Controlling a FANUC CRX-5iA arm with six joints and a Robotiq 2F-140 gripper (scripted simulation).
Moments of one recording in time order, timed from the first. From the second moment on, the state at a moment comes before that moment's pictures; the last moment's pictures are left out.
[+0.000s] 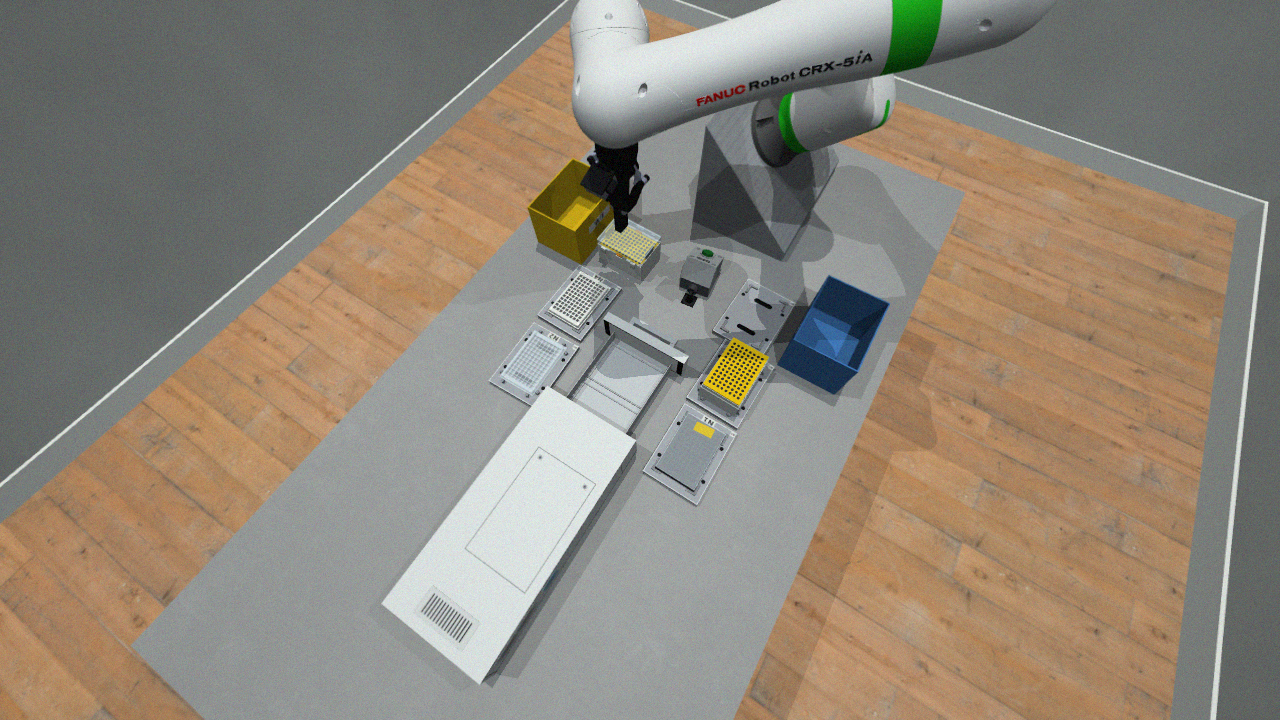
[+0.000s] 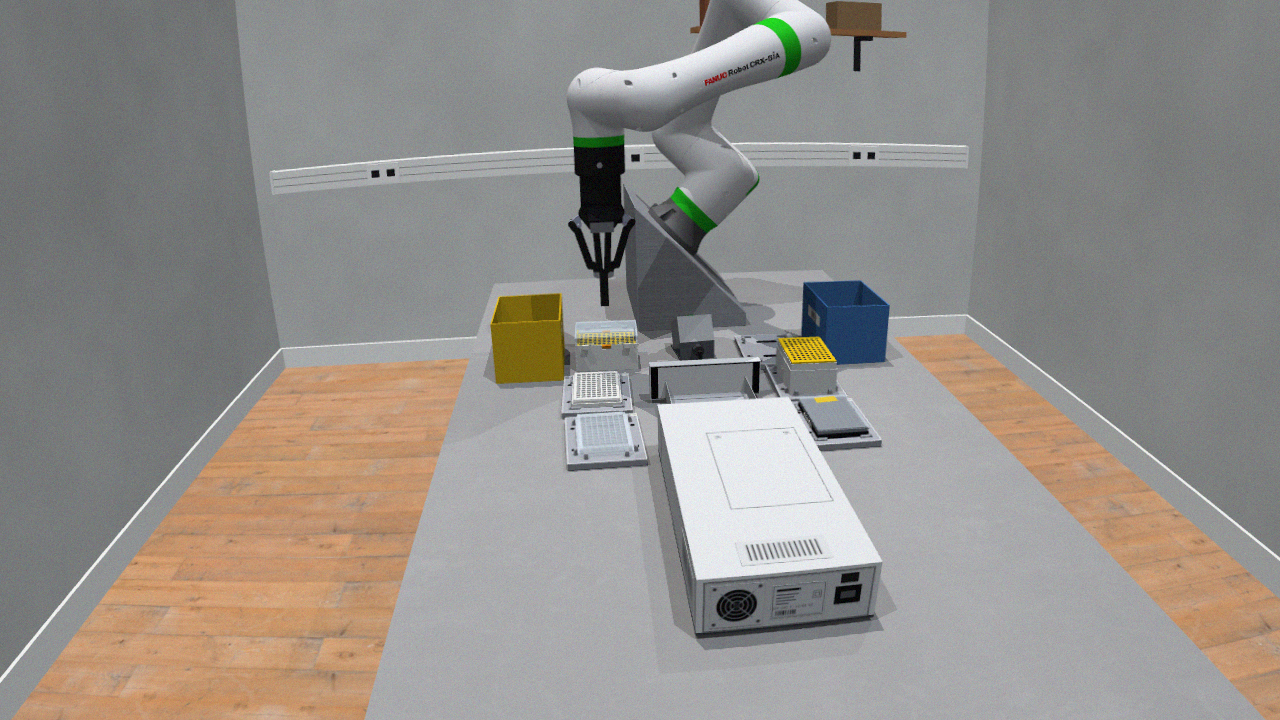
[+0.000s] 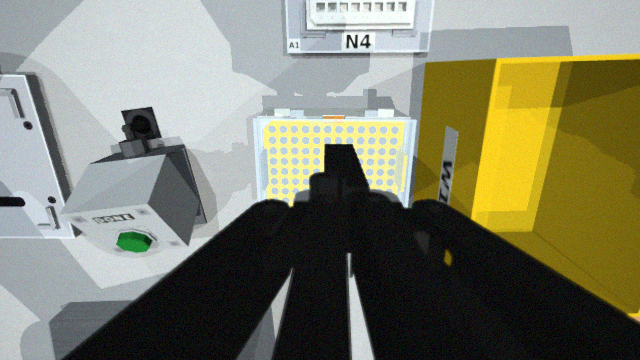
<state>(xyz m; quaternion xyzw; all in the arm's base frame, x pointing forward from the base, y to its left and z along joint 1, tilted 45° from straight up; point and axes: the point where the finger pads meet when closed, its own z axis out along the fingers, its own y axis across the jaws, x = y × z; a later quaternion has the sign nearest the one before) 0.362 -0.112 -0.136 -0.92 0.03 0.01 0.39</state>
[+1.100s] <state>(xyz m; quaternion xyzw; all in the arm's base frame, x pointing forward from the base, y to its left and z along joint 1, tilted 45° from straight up) 0.362 -0.134 -0.114 -0.92 0.03 0.01 0.39</state>
